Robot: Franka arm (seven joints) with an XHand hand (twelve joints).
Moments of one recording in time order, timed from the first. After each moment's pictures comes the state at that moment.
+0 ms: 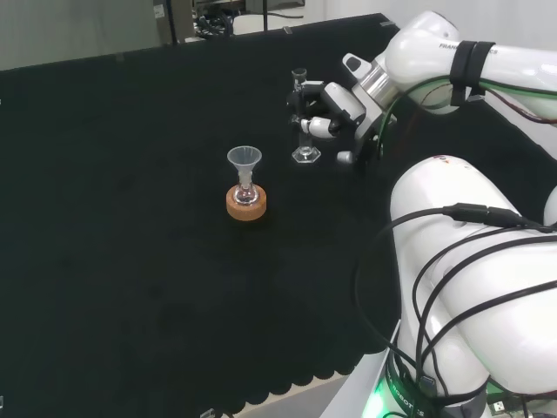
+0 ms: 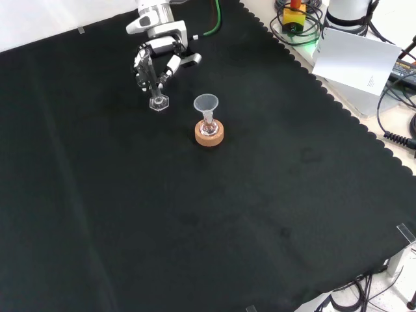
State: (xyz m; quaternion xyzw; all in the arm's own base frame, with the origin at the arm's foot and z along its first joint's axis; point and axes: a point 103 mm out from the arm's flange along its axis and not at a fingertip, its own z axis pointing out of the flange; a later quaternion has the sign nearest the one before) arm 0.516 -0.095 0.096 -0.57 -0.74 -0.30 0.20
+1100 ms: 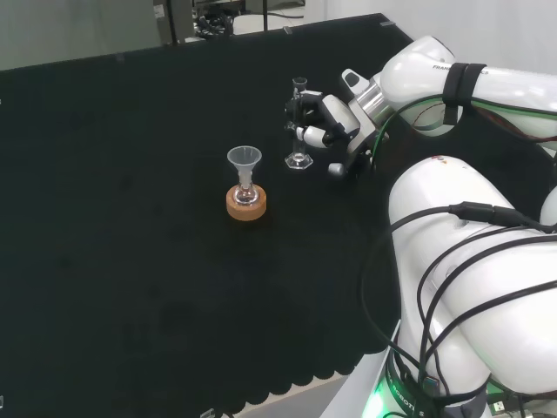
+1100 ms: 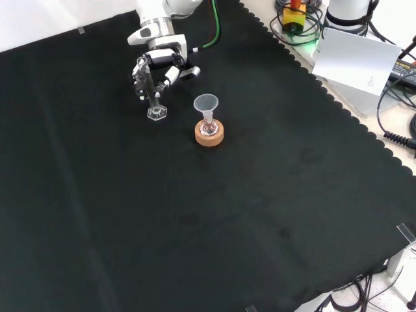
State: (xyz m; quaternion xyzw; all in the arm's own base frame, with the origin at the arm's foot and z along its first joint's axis) arm 0.527 -0.088 0.067 -0.57 -0.72 -0.34 0.20
